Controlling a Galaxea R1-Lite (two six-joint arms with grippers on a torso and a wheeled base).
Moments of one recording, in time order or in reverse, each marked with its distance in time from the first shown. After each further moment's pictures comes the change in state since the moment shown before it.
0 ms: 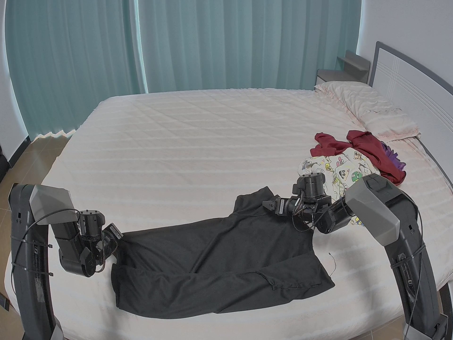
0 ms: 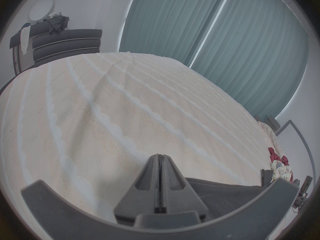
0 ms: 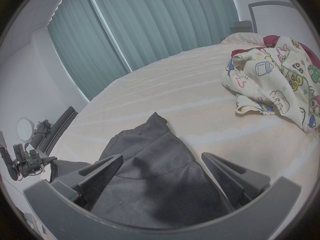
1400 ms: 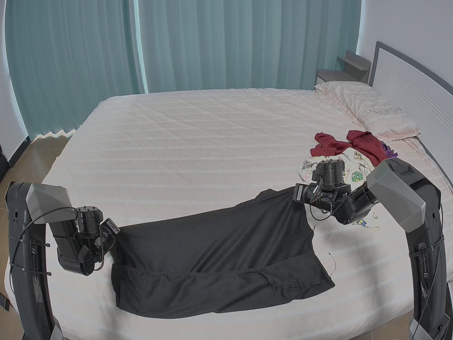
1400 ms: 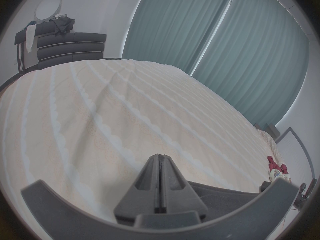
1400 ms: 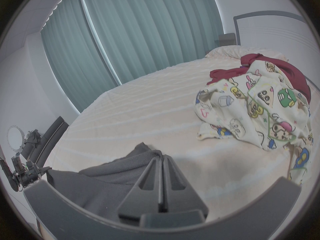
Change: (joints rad) left arm 0.000 -0.029 0.008 -0.029 0.047 -0.026; right arm -0.058 -0.179 0.193 -0.066 -0.096 0.008
